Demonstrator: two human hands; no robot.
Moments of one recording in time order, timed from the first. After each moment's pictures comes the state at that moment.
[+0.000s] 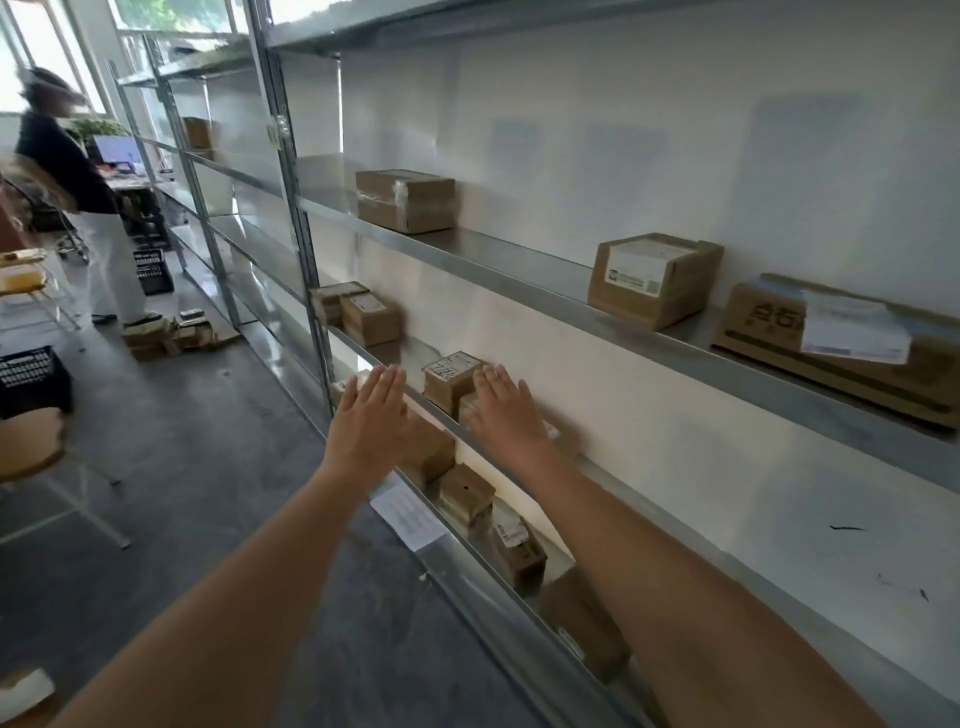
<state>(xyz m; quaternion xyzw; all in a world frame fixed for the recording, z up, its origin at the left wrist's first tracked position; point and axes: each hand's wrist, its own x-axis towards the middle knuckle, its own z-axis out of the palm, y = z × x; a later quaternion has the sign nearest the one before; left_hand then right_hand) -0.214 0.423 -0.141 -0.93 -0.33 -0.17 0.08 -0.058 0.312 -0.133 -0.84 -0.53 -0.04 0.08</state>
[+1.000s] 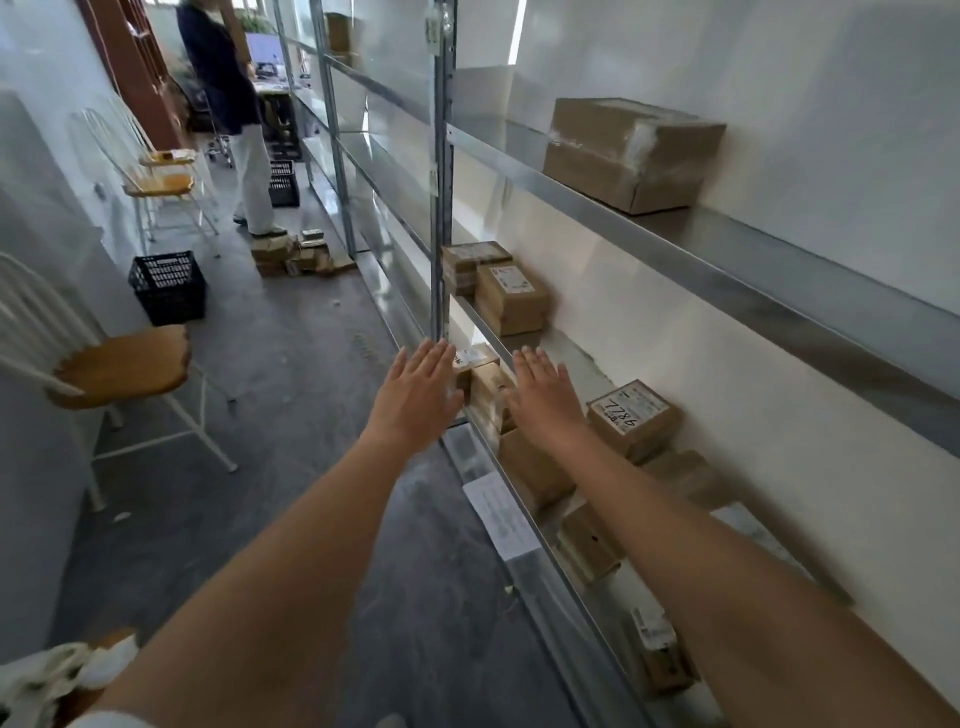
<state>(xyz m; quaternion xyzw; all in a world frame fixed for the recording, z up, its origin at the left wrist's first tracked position) -0.206 0.750 -0.189 -0.91 -0.39 -0.13 0.00 -0.033 0.679 -0.194 -0.80 -0.60 0.01 0.07</state>
